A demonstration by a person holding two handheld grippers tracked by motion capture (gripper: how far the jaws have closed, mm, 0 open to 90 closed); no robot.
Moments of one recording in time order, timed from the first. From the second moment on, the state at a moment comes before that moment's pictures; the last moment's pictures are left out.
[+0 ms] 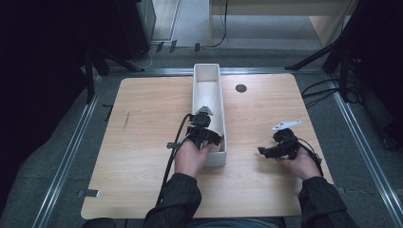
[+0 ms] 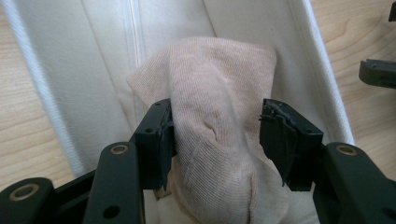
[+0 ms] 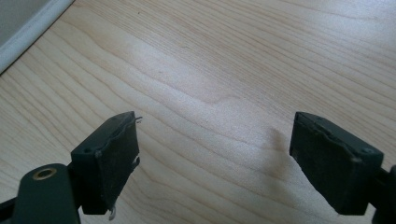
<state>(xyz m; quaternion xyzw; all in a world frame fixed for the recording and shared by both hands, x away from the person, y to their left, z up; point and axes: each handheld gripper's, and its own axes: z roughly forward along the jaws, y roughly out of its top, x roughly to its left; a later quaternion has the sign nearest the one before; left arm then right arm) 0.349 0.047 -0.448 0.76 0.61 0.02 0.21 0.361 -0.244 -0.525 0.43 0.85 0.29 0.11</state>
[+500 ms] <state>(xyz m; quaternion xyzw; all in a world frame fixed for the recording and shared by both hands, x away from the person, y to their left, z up) 0.351 0.044 -0.442 0.77 0.59 0.02 0.23 0.360 -0.243 -0.526 0.43 0.85 0.29 0.11</state>
